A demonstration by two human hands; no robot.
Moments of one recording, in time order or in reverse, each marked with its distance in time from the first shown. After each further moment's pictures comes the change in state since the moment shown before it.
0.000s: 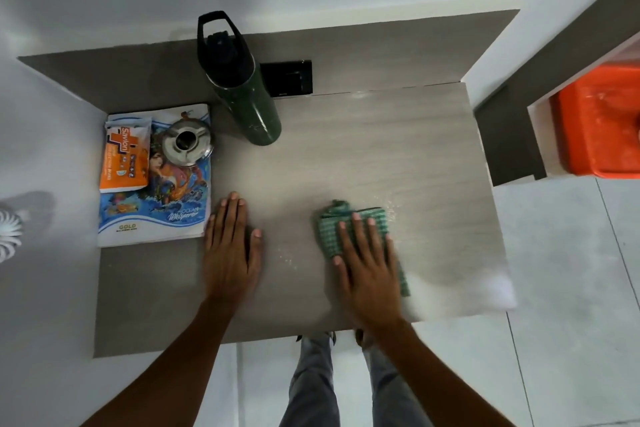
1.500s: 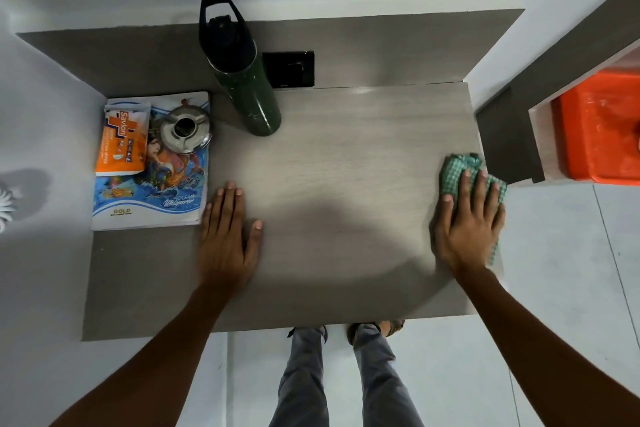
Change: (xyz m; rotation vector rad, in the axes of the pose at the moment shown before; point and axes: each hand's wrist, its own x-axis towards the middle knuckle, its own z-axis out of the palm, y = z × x) left_hand -0.003 0.001 0.000 0.031 -0.031 0.017; right_hand 0.058 0.149 -0.070 -0.019 0.165 0.428
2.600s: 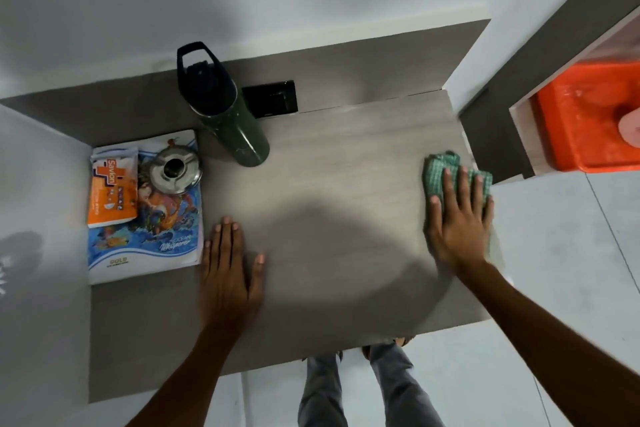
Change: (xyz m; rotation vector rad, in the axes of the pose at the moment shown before) left_hand 0.001 -0.006 0.007 -0.011 -0.021 0.008; right_hand 0.012 -0.017 -0.008 -0.013 -0.091 -0.030
